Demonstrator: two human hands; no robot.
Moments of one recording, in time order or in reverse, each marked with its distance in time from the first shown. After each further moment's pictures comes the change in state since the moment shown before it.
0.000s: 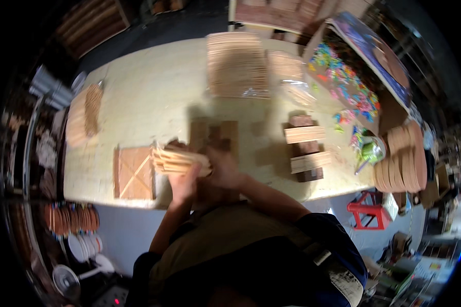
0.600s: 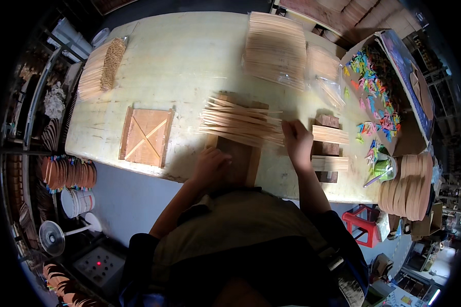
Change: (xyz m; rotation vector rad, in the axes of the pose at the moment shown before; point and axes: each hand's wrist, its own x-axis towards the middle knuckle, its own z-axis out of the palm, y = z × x) left_hand -0.030 -0.064 -0.058 1.173 -0.397 0.334; right_hand -0.024 0.067 -0.076 -0.253 0.468 0.284
